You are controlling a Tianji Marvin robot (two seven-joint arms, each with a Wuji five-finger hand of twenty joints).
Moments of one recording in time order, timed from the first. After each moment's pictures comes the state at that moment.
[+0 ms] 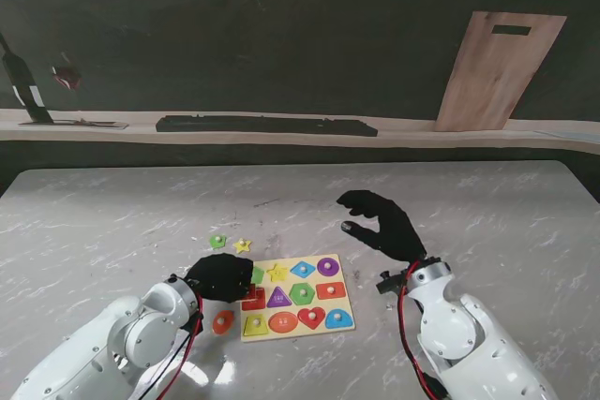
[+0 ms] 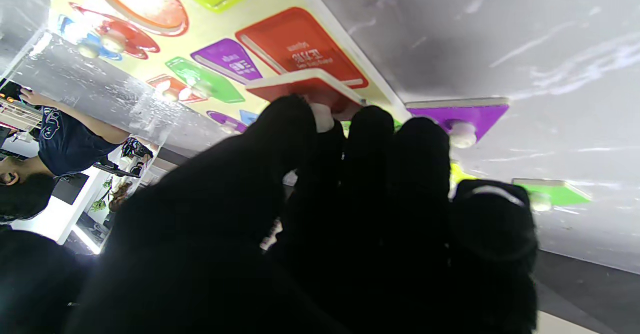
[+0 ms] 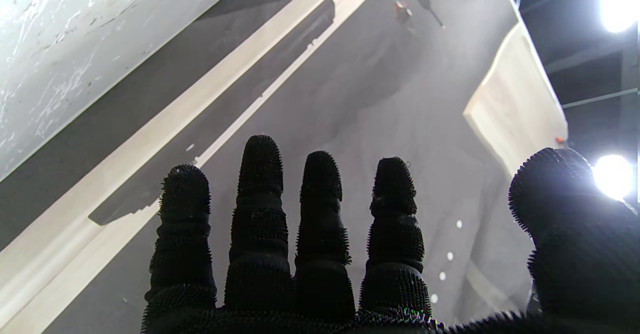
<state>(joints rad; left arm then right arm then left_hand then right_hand) 1.44 -1.06 -1.02 -1.45 0.79 -0.13 -0.06 -1.47 -1.18 1.22 -1.38 -0.39 -0.48 -0.28 0.89 -0.63 0.84 -0.12 0.71 0.24 1.05 0.40 1.04 0.22 0.73 0.79 0.96 0.23 1.08 0.82 0.76 0.35 1.68 0.65 0.23 -0.41 0.67 -0.06 0.43 -0.18 0.63 0.61 0.60 0.01 0.68 0.37 0.72 0.09 0.42 0.55 0.27 0.27 0.85 0.52</state>
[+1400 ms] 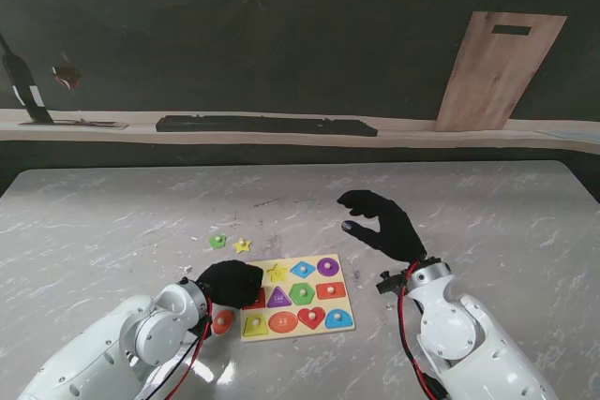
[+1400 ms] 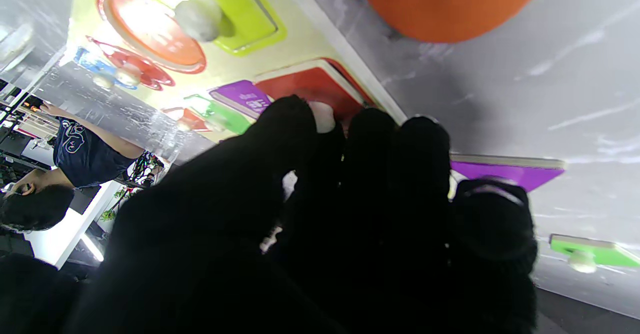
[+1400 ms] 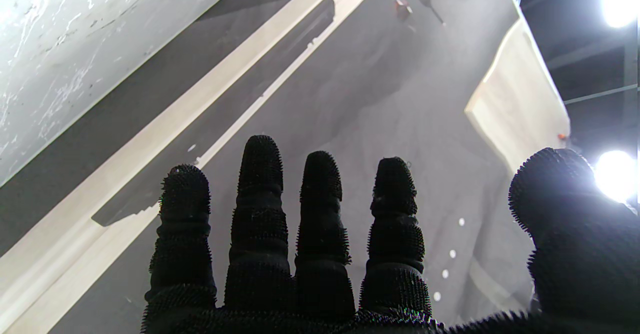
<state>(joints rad) 1.38 -1.06 -0.93 -1.38 0.73 -0.15 -0.08 -1.47 -1.18 1.22 -1.38 -0.38 -0.48 -0.28 0.89 -0.62 0.84 -0.12 0.71 0.24 1.06 0.43 1.02 0.22 0.76 0.82 0.96 0.23 1.08 0.81 0.74 0.35 1.68 0.65 0.23 -0.41 0.67 -0.06 0.43 -0.18 0.63 0.61 0.60 0.01 0.68 0.37 0.72 0.09 0.42 0.55 0.27 0.28 0.85 0.52</state>
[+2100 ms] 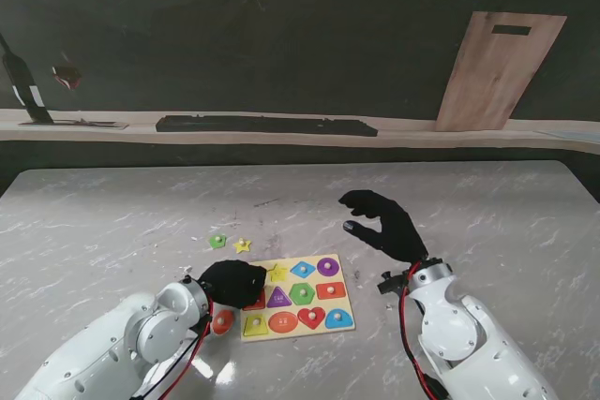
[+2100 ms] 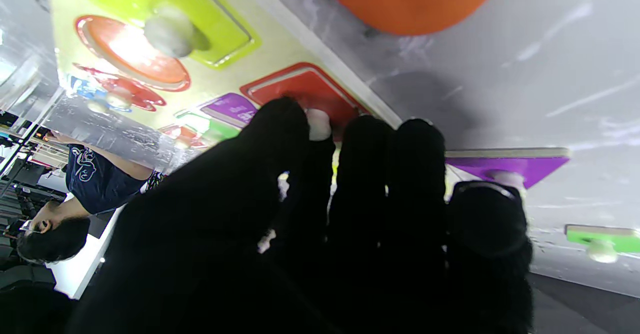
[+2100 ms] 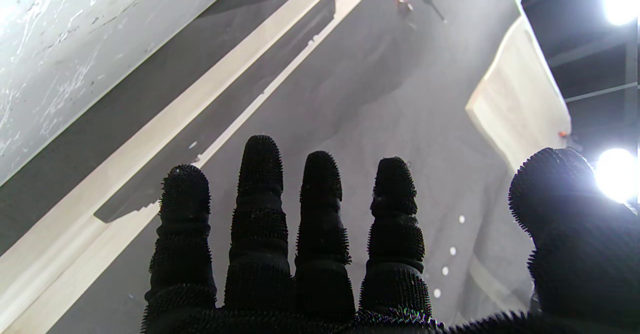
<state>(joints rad) 1.34 -1.06 -0.90 -1.34 0.79 -0.19 -0.06 -1.48 -1.18 1.23 -1.38 -0.38 -0.48 -0.28 0.89 -0.58 0.79 -0.11 0.63 0.19 1.13 0.48 0.99 0.21 0.82 0.91 0.90 0.23 1.08 0.81 0.69 0.35 1.68 0.65 0.23 -0.41 0.67 -0.06 0.43 -0.18 0.63 0.61 0.60 0.01 0.68 0.37 0.72 0.09 0.42 0.55 0.27 0.28 0.85 0.52</state>
